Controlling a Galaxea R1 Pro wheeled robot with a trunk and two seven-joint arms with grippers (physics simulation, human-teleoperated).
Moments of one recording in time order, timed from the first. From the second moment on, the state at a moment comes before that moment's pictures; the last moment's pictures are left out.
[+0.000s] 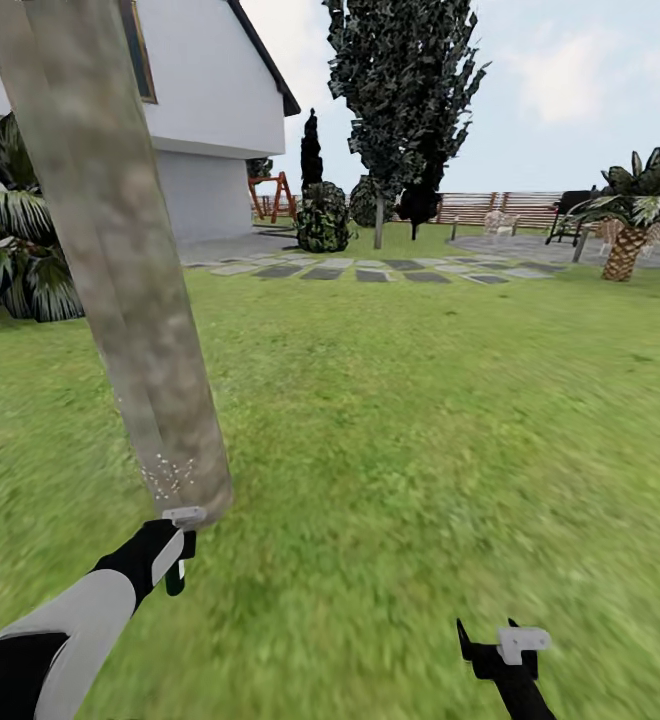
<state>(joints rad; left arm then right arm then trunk) -0.85 0.09 0.05 -0.27 0.10 0.43 0.25 -0.38 -0.04 -0.54 -0.28 0.45 -0.64 0.13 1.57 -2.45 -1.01</state>
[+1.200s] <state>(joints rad) -0.85 0.08 0.05 -0.27 0.10 0.43 0.25 -0.38 -0.04 -0.54 -0.28 0.45 -0.64 0.13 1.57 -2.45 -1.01</state>
